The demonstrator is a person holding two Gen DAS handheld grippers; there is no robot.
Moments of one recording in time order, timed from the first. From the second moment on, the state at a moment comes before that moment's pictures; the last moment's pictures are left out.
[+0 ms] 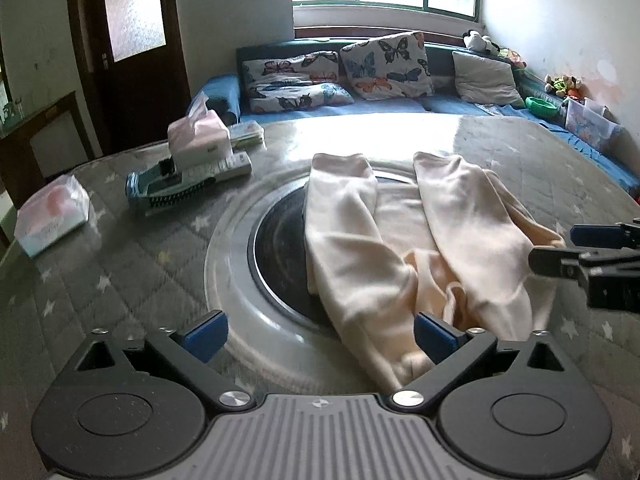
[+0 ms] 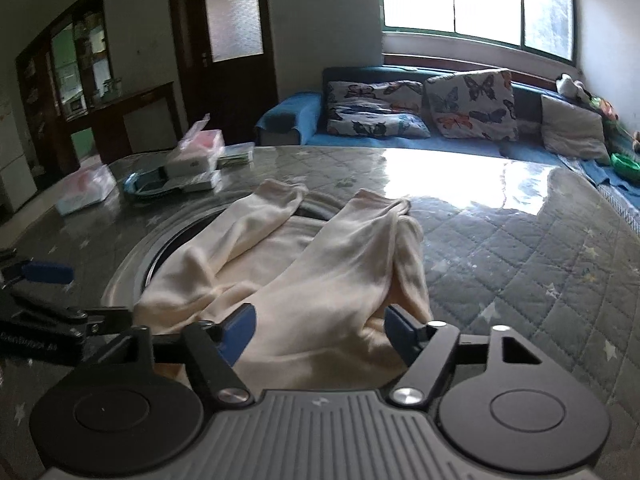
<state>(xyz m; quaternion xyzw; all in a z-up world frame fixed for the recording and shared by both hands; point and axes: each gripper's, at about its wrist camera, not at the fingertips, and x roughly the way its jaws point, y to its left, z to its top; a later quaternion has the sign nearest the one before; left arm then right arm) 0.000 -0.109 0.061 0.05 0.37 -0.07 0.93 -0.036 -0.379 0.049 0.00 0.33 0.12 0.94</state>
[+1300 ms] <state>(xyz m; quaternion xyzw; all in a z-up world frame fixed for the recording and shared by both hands) 0.122 -0.106 0.024 -0.02 0.40 -0.09 0.91 0.078 -0.420 0.037 0.07 0.33 0.10 0.94</state>
